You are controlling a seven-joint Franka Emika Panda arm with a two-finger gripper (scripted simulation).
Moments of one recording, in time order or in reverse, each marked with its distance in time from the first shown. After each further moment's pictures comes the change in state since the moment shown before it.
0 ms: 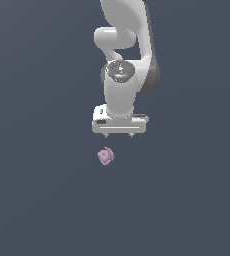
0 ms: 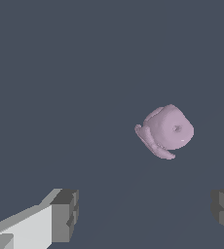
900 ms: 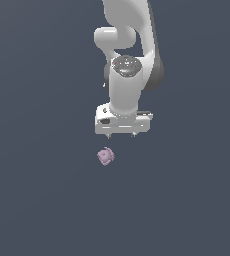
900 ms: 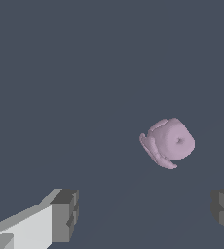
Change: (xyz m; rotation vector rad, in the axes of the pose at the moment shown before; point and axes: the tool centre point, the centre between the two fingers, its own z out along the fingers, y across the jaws) arm 0.009 -0.010 -0.012 -0.012 0.037 -0.074
